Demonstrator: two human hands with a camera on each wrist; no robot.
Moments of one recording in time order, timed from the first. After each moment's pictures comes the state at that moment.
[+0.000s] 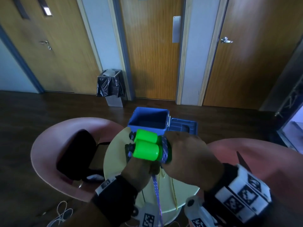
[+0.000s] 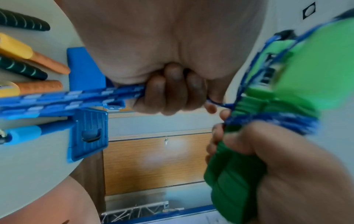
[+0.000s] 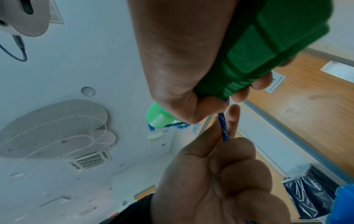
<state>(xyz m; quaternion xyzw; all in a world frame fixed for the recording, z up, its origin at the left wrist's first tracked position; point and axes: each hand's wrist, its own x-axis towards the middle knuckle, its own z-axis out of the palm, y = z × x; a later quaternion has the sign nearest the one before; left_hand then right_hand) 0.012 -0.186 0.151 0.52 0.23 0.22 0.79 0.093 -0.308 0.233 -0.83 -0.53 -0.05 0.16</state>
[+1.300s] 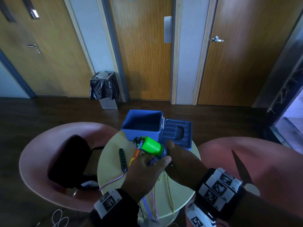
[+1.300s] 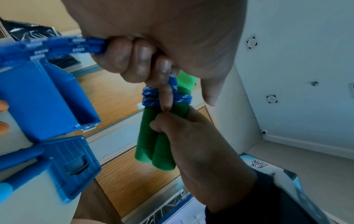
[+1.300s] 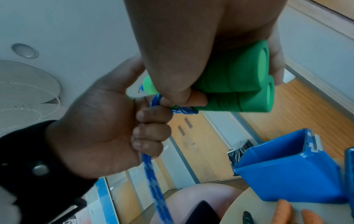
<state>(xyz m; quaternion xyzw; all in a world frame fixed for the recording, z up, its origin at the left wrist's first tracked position) 0.025 -0.200 0.157 0.81 0.25 0.21 0.48 0.140 -0.300 0.151 -0.81 -0.52 0.04 0.27</state>
